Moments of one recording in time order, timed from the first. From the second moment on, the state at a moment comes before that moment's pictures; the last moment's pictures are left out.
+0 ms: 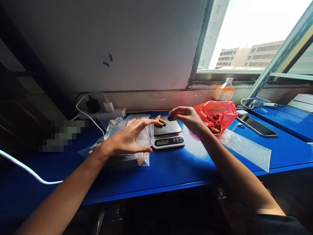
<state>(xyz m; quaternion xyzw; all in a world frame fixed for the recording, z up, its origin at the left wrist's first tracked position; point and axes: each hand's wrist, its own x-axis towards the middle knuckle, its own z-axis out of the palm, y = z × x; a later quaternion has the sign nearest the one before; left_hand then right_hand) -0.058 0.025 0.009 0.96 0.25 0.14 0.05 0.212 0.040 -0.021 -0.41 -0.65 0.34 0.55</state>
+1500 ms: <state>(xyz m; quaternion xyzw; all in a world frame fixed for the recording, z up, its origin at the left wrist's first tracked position) -0.072 0.028 0.015 0.93 0.31 0.18 0.09 0.190 0.080 -0.033 -0.44 -0.71 0.19 0.51</state>
